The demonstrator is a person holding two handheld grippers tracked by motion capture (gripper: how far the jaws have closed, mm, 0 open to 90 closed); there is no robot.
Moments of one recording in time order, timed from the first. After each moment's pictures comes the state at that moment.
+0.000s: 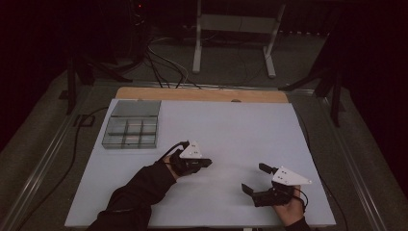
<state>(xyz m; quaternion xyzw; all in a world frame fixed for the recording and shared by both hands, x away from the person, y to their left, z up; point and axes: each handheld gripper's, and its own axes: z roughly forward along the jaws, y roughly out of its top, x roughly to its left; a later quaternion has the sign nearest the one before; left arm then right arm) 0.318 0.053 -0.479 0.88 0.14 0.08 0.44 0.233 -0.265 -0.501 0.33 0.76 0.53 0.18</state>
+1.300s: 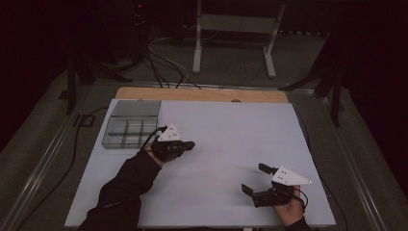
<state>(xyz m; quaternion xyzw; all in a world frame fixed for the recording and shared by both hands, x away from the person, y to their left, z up) 0.345 0.104 -0.459 0.85 0.21 0.12 0.46 0.233 -0.265 -0.501 0.33 0.76 0.53 0.17</state>
